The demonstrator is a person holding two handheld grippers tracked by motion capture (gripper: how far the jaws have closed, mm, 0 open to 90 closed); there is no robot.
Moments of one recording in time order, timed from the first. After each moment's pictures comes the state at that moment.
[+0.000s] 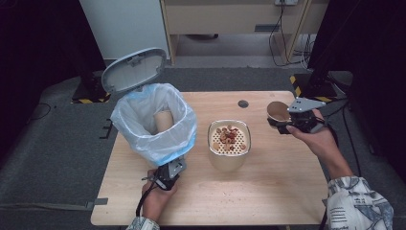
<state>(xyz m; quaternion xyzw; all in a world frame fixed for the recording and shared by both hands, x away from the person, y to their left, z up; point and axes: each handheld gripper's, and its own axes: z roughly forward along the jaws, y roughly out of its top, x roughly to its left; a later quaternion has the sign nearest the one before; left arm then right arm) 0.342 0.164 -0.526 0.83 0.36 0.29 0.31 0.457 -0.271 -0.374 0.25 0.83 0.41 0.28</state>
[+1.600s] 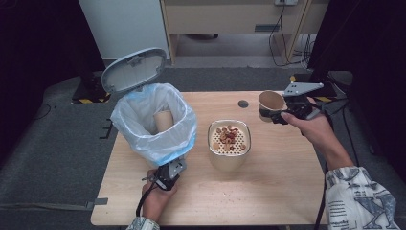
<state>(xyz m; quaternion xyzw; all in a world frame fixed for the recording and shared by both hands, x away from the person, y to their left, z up) 0.342 0.163 -0.526 0.83 0.36 0.29 0.31 0.464 -0.242 -0.326 0.27 0.83 0.45 0.21</state>
